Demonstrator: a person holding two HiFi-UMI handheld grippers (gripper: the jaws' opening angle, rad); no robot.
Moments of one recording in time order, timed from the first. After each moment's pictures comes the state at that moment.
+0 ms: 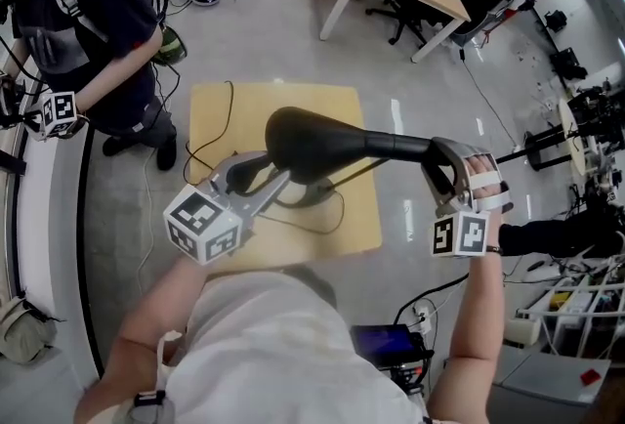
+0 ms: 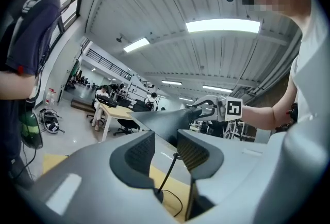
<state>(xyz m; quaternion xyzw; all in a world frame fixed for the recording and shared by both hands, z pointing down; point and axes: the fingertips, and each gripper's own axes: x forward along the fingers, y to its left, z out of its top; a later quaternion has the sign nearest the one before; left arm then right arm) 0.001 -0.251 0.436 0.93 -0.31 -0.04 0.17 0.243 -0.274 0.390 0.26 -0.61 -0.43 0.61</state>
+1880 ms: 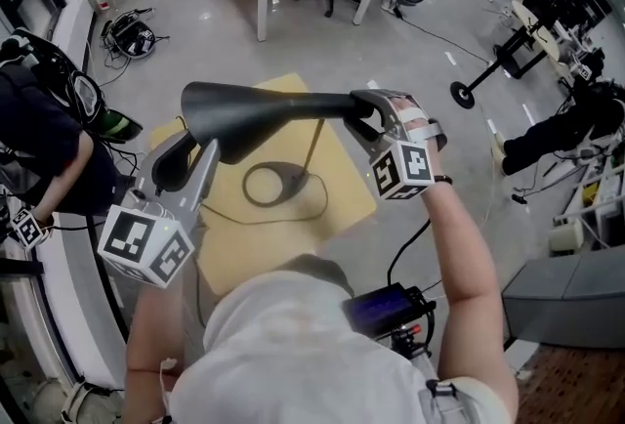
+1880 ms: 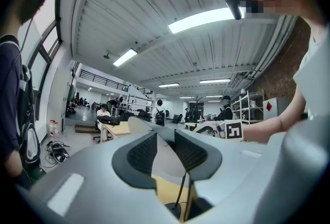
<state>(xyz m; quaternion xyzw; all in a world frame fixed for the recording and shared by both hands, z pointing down) 0.004 -0.258 0.309 0.94 -0.35 -0.01 0.07 0.243 -0.276 0.413 0.38 -0.70 -0.31 0.51</state>
